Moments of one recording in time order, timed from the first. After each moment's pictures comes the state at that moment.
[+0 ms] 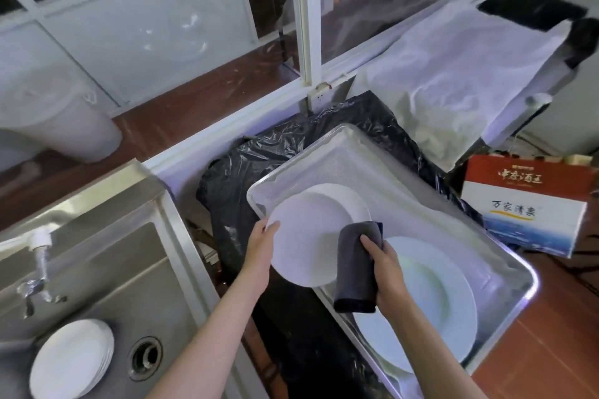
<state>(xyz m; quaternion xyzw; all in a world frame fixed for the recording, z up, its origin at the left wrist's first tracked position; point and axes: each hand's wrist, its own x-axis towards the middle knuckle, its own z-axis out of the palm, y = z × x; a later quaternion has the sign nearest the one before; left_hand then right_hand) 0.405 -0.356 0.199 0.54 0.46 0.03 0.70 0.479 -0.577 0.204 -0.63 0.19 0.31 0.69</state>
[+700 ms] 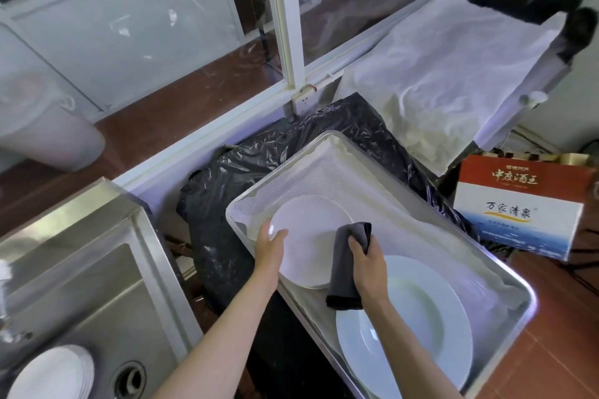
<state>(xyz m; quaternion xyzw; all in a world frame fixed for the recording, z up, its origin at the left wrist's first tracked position) 0.481 -0.375 0.163 0.58 0.49 0.03 0.65 0.531 -0.558 0.169 -0.79 0.14 0.24 0.55</state>
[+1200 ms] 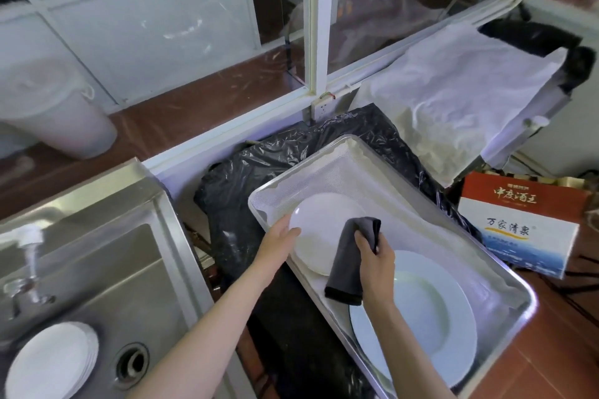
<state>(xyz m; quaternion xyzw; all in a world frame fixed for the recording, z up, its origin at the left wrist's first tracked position) 0.432 -0.351 0.193 0.65 0.36 -0.06 0.67 0.485 -0.541 0.205 -0.76 0.13 0.17 0.62</state>
